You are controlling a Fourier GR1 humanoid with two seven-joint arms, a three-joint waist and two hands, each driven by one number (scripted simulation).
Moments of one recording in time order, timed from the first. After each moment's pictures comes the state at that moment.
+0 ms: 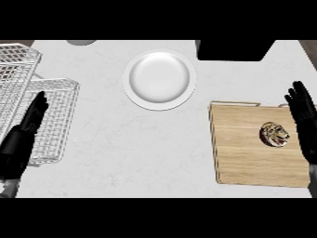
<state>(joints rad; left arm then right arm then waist) -0.03 0.61 -0.29 -1.55 0.25 0.34 -0.13 -0.09 -0.48 0.11 -1.50 -0.29 -0.24 -0.08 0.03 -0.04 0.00</state>
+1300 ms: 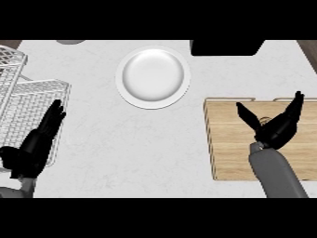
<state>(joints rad) -0.04 0.48 -0.26 -1.40 0.35 0.21 -0.17 -0.34 -0.16 0.05 -1.01 0.52 -1.24 0.31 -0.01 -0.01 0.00</state>
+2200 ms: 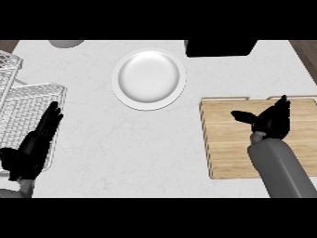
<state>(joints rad) -0.03 0.48 -0.24 -1.39 0.33 0.21 -0.17 -0.41 -0.19 0.08 -1.05 0.84 -0.70 1.07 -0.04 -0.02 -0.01</state>
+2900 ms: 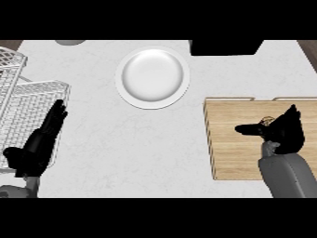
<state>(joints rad) -0.05 0.44 -0.23 -1.37 0.30 0.19 -0.20 -0.27 -0.19 0.07 -1.36 0.91 -0.40 1.22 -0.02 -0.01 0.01</state>
